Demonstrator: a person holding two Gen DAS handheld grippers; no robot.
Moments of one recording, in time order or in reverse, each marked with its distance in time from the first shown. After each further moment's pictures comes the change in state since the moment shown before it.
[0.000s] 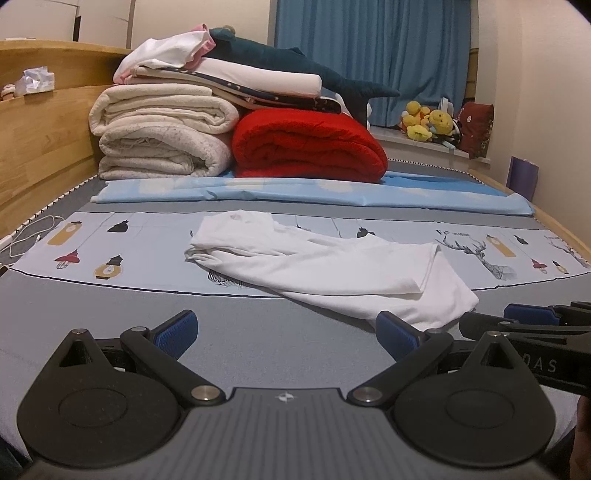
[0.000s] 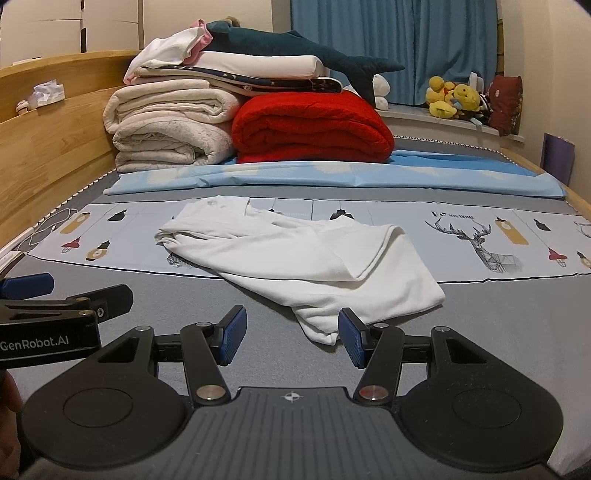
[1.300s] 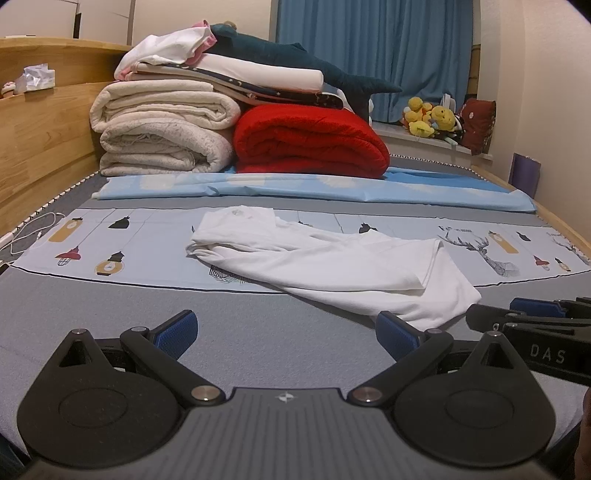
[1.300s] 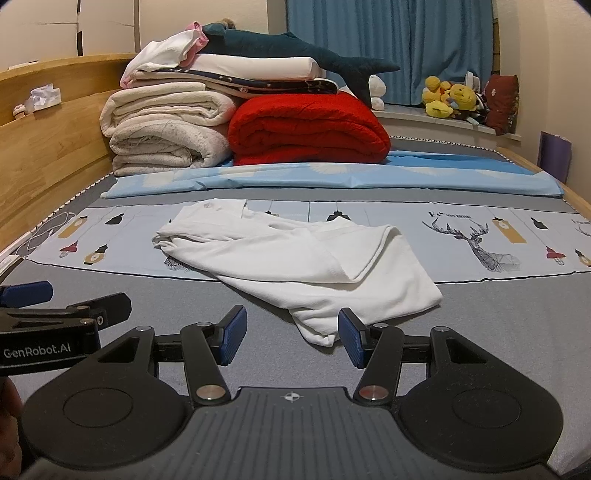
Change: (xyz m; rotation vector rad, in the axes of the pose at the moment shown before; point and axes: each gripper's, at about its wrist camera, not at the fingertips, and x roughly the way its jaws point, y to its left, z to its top) left arm 0.001 0.001 0.000 -0.002 0.012 0.003; right arm -0.001 -0.004 0.003 0.014 -0.003 -0.007
